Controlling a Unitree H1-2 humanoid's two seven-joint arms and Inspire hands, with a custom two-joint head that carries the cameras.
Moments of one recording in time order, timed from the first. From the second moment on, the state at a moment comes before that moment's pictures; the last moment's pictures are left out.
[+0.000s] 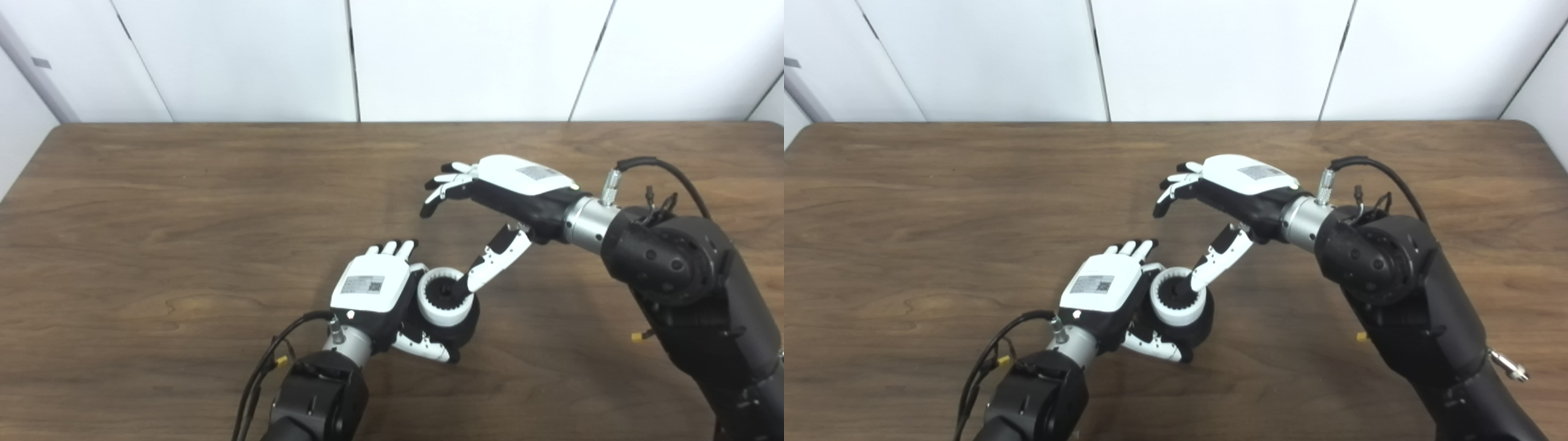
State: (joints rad) left arm 0.03 0.02 -0.49 -0.42 1.42 0.32 -0.66; right arm -0.42 -0.40 0.33 -0.55 -0.69 0.40 0.90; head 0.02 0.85
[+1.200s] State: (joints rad) left arm 0.03 0.01 -0.32 -0.47 1.41 0.25 -0.84; right arm -0.43 -0.40 0.31 -0.53 -0.67 0.40 0.89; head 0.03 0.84
